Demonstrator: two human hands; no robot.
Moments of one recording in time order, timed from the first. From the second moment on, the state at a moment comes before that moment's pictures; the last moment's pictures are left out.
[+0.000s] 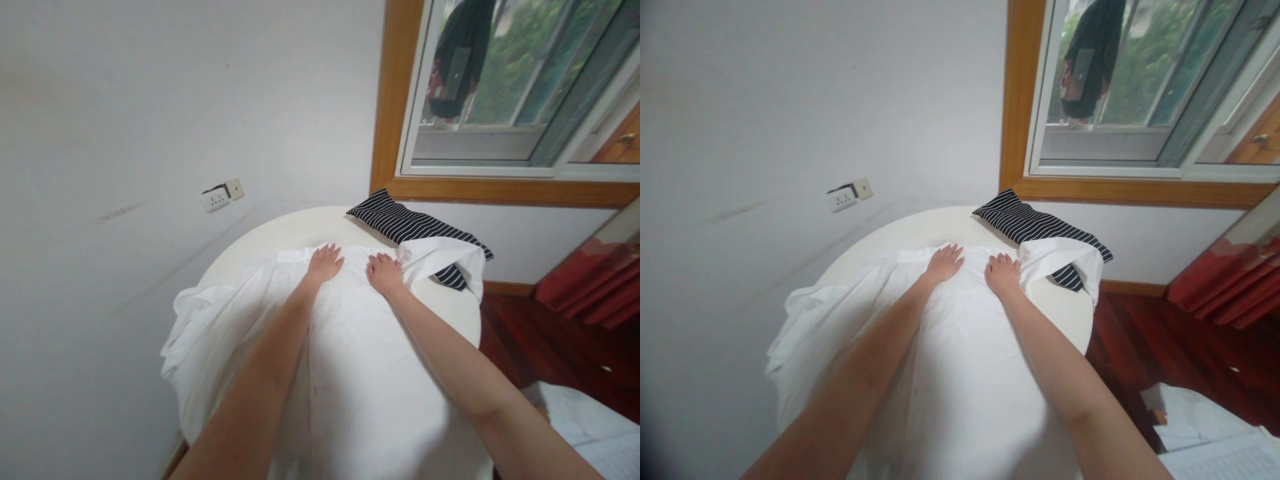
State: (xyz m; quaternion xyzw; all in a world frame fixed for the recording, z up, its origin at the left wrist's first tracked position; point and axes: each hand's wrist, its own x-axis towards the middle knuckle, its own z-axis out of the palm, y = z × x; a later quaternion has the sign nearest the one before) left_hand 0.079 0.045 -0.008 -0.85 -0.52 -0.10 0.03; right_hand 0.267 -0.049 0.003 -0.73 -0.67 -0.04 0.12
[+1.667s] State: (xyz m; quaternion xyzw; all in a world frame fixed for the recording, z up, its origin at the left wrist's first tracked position) left_hand 0.124 -0.089 -0.009 -0.86 -0.49 -0.12 -0.01; right_hand 0.269 -0.063 0.032 -0.63 -0.78 -0.03 0.05
